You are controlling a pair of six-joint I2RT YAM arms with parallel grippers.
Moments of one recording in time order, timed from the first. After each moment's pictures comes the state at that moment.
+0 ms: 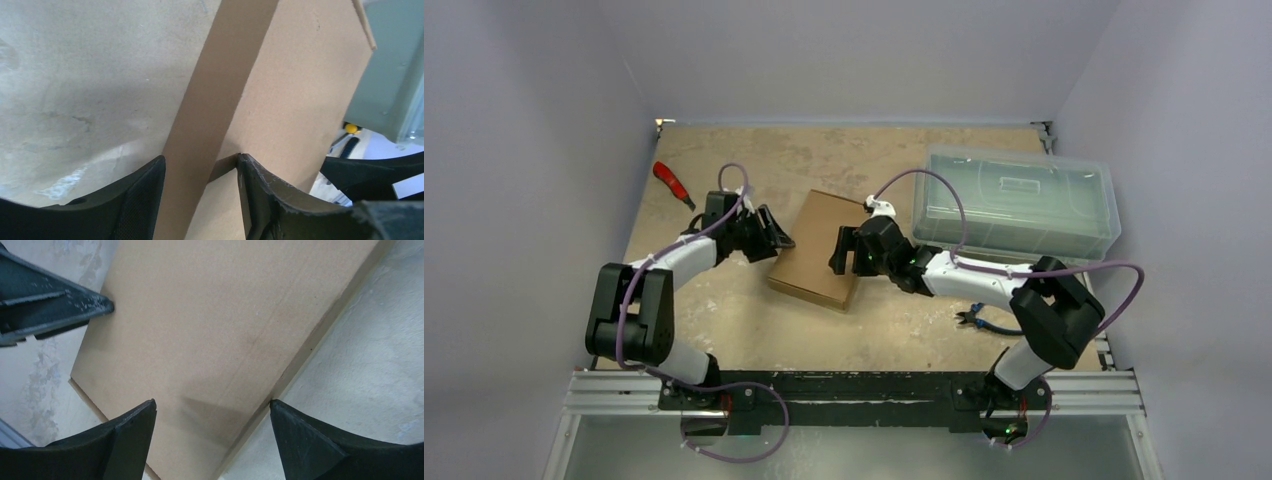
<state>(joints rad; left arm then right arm) -0.13 1.52 0.78 -0.15 0.42 -0.58 0.85 1.58 0.88 0.02 0.15 0.74</state>
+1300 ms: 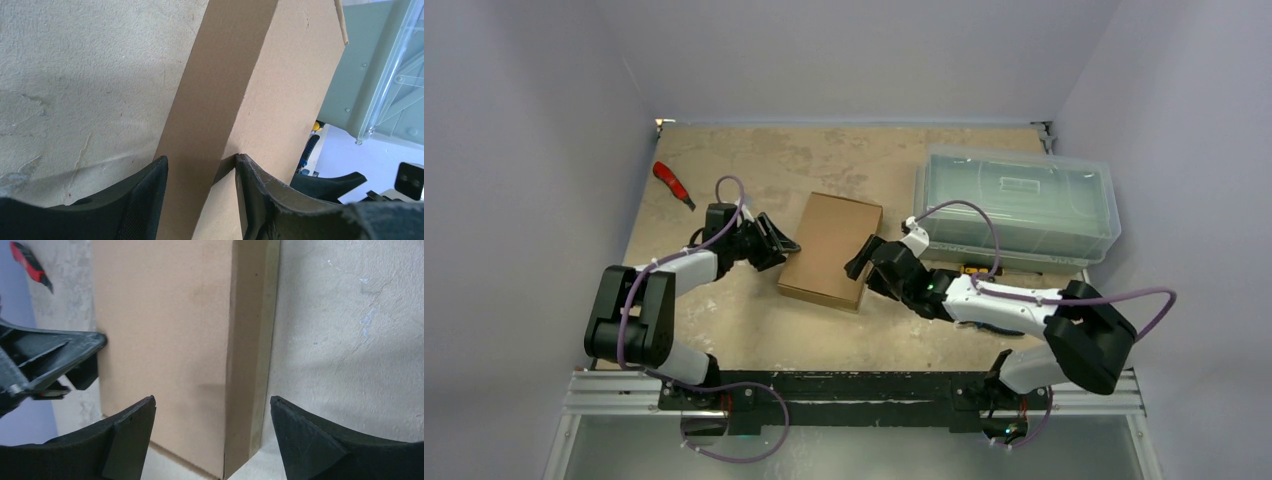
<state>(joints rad) -0.13 1.50 0.62 0.10 0.50 -0.78 0.93 1.36 0.70 -0.04 0.38 1.19</state>
